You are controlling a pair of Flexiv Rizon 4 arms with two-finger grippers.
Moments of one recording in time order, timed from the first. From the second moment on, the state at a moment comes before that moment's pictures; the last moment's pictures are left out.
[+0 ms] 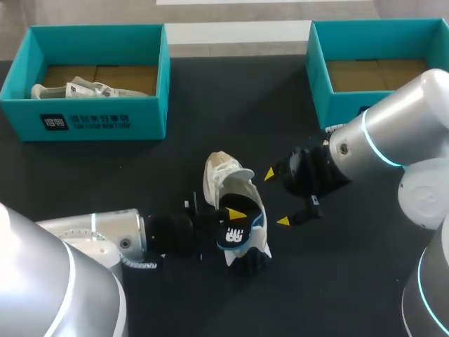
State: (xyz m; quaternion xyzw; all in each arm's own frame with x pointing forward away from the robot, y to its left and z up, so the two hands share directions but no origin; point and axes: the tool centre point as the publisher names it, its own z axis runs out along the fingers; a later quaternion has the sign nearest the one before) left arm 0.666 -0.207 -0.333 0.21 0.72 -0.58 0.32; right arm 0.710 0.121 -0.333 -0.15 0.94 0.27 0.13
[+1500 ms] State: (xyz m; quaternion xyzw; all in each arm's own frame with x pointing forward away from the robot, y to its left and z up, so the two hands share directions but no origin) left arm 0.652 -0.192 -0.331 0.17 0.72 -0.58 0.35; right arm 0.710 0.121 -0.333 -0.15 0.94 0.27 0.13
